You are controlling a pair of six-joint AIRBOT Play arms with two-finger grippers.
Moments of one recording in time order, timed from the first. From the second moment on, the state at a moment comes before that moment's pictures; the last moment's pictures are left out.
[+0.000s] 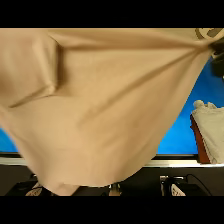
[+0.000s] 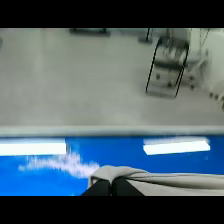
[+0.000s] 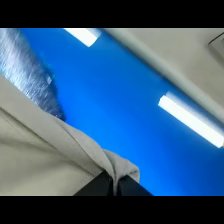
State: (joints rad) left arm 0.12 -0.88 1.70 1.23 -1.12 -1.50; right arm -0.06 -1.10 1.78 -1.34 1.33 0.78
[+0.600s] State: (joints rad) left arm 0.06 -1.46 1.25 1.10 -0.78 -1.37; right arm -0.06 -1.72 1.66 -1.29 1.01 0.87
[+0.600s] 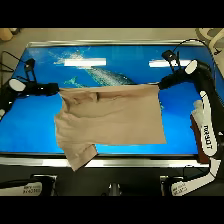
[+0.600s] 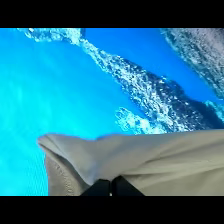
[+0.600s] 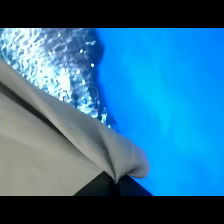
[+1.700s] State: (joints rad) left arm 0.11 -1.69 1.42 1.16 -1.36 -1.34; right arm -0.06 -1.81 1.64 -1.38 1.42 0.95
